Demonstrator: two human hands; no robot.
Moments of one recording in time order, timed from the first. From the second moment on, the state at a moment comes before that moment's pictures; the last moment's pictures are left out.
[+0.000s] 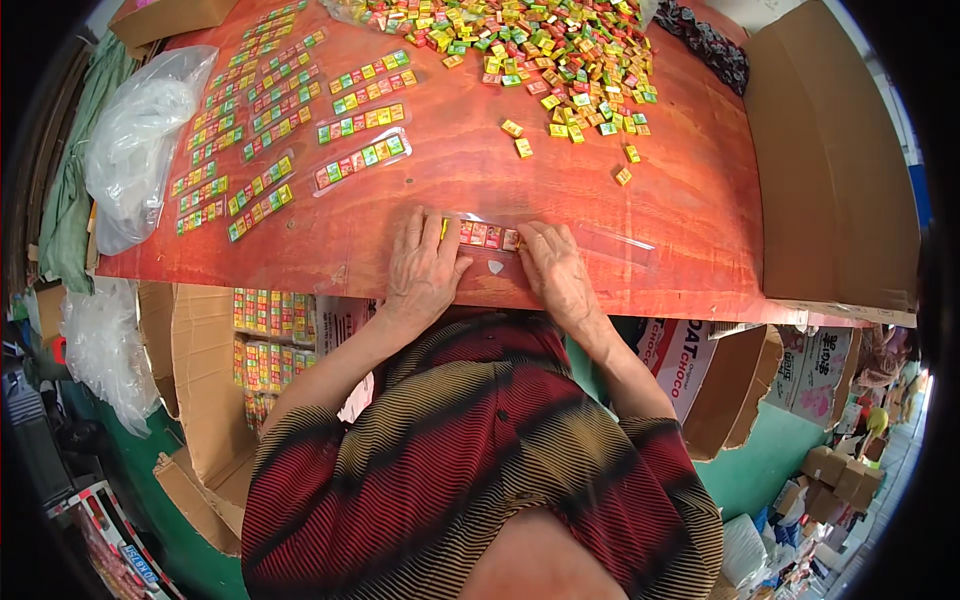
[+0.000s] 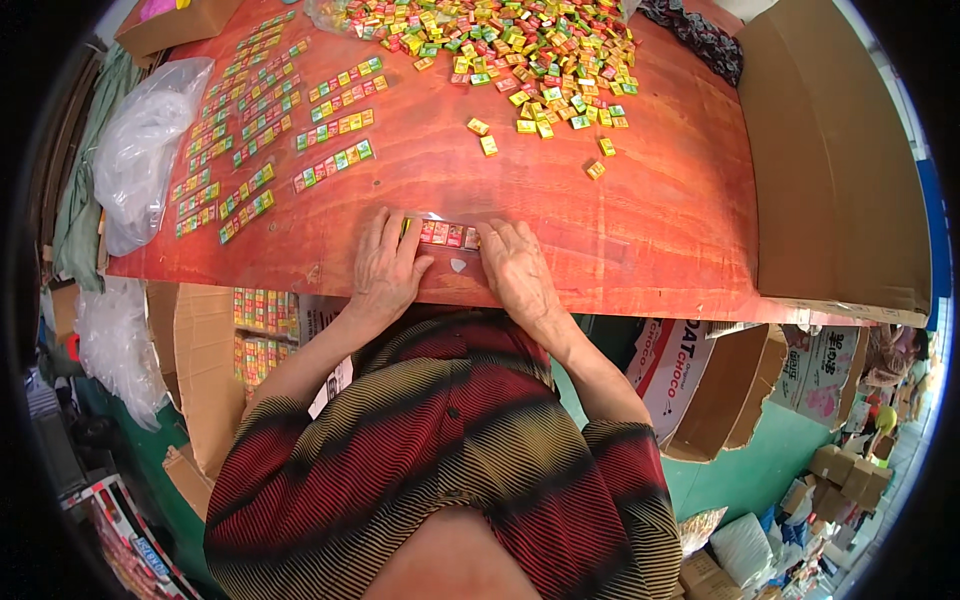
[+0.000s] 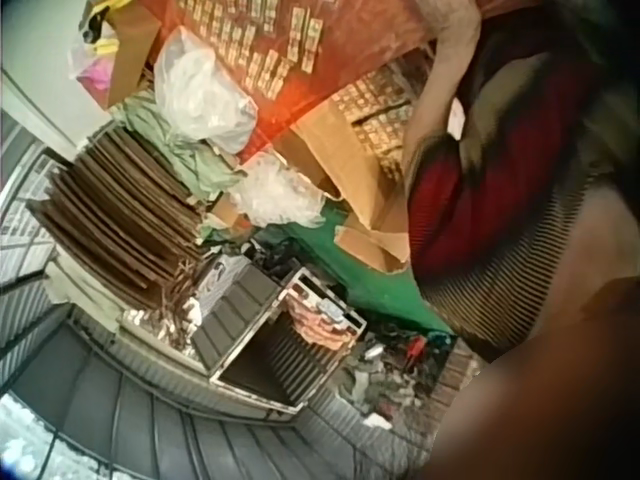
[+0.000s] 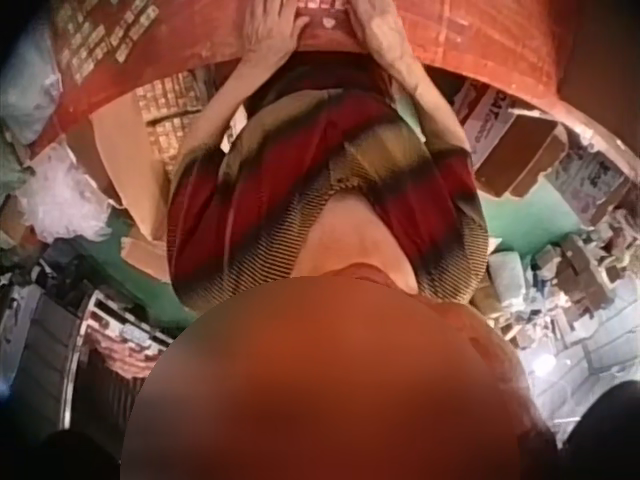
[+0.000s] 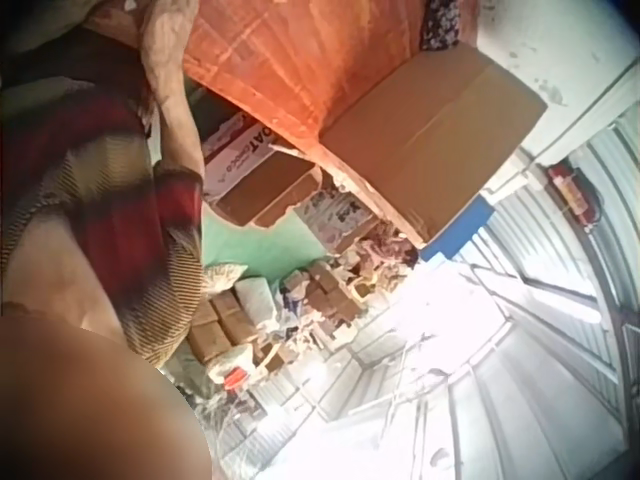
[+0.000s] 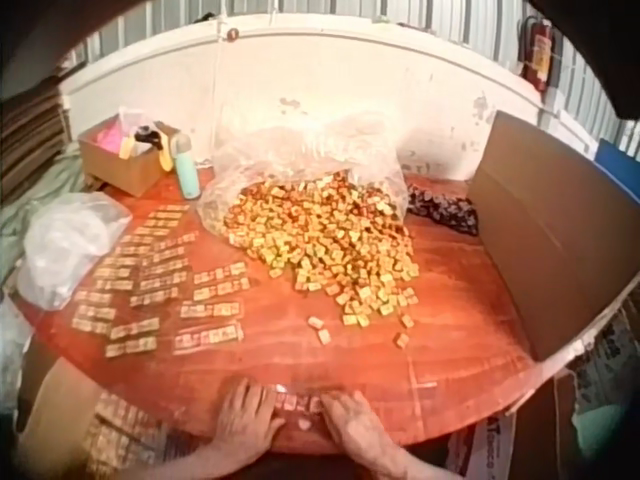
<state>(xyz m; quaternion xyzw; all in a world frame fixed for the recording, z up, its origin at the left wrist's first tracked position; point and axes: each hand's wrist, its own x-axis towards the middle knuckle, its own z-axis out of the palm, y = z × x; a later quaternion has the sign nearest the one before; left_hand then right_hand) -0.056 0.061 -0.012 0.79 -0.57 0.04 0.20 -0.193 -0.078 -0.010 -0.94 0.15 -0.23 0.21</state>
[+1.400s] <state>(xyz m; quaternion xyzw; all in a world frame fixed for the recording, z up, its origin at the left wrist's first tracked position) -0.050 0.065 -0.013 0.78 -0.56 0.02 0.29 -0.191 -0.088 0.012 -0.90 0.21 -0.17 0.35</state>
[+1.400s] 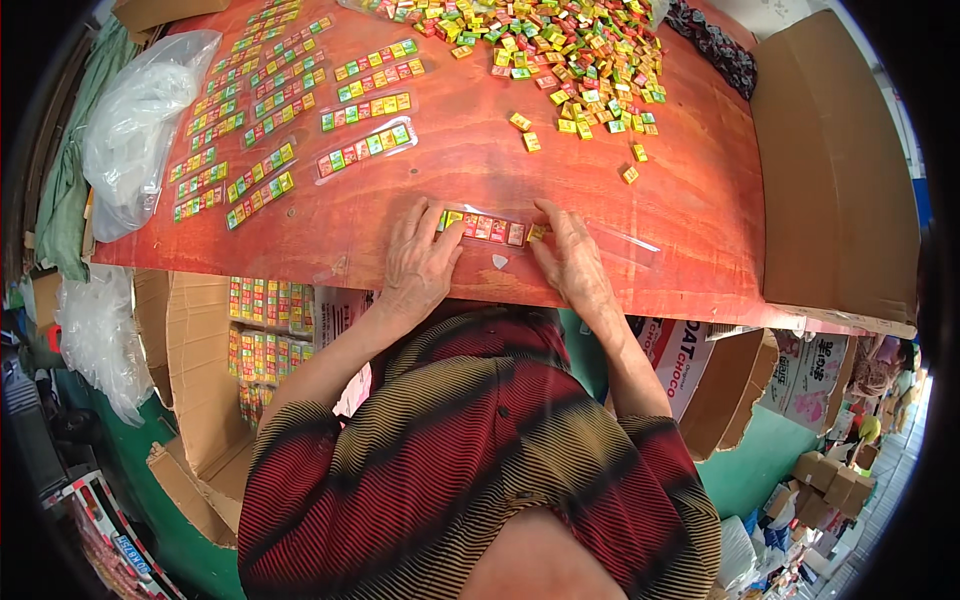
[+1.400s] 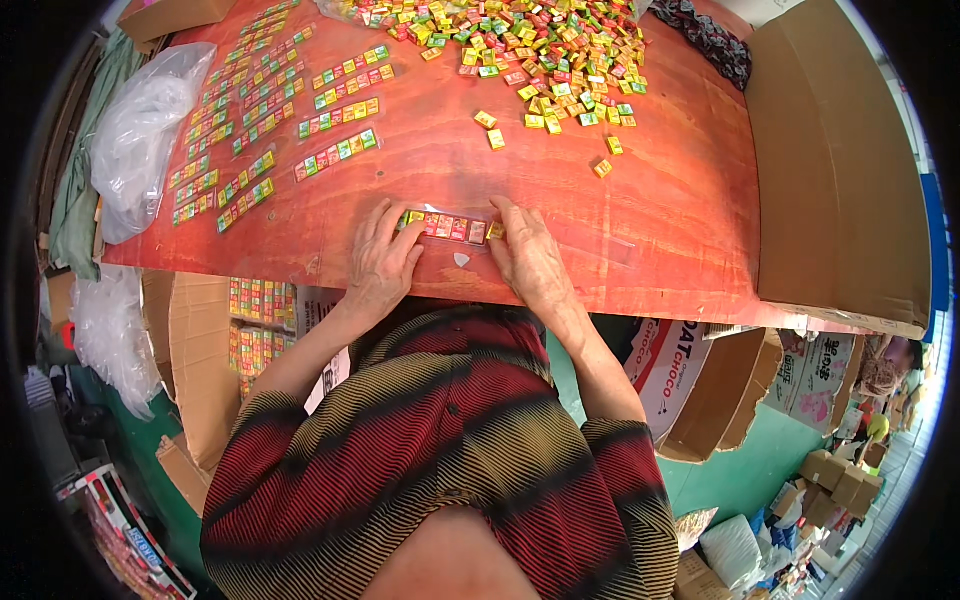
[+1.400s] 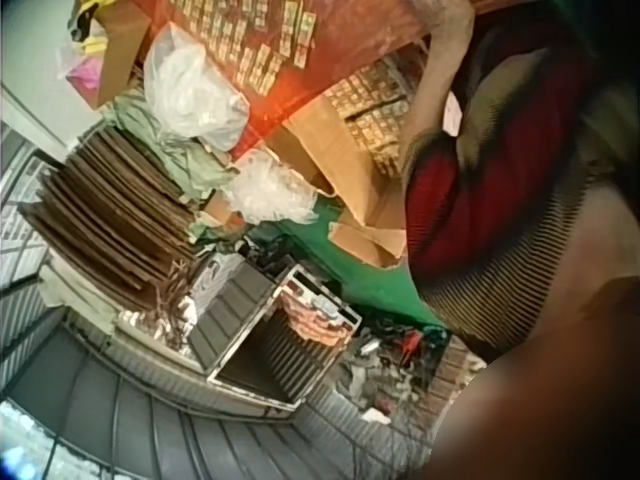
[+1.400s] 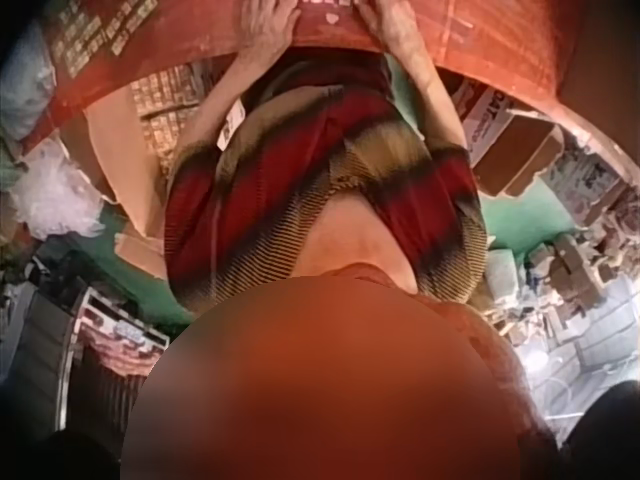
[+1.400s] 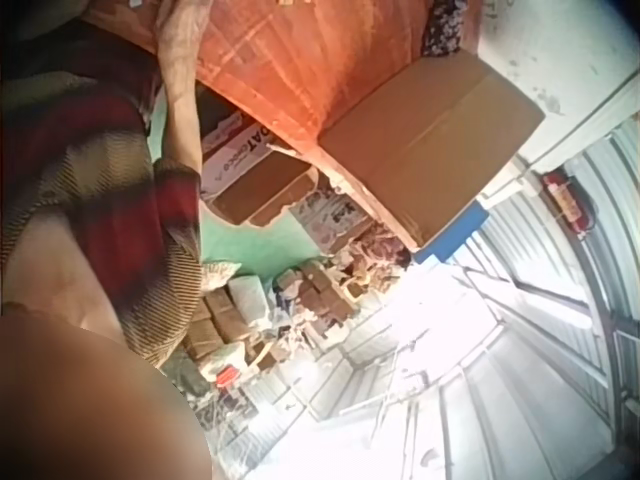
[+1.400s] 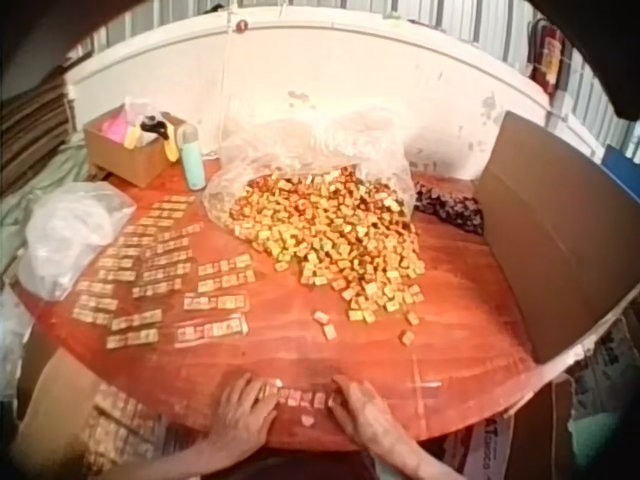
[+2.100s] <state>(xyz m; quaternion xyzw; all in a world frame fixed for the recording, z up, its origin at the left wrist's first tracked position) -0.049 0.063 -0.008 0.78 -0.56 0.01 0.27 -0.186 -0.089 0.016 -0.91 0.20 -0.16 0.31</state>
